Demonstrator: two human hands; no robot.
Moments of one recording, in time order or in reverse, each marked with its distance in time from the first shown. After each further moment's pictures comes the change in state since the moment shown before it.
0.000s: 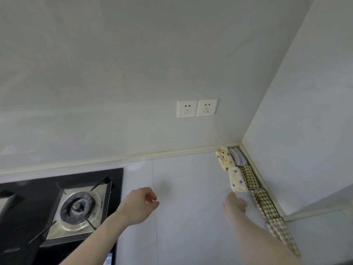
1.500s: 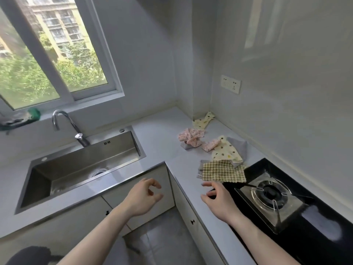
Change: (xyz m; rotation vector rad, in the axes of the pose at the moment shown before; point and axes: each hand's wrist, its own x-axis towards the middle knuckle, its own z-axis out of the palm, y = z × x) left_hand -0.579 -0.639 -0.254 -0.323 0.833 -0.823; right_hand -0.868 0.342 0.410 -0.924 -1.759 -1.248
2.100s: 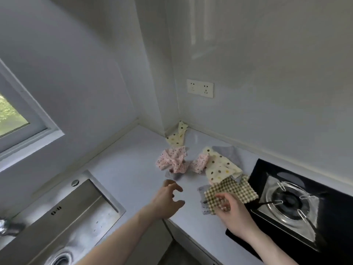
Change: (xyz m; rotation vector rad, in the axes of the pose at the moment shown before) left_hand 0.288 0.010 0.011 0.166 -0.375 0.362; right_hand 0.150 0.014 0.025 0.013 0.321 0.217
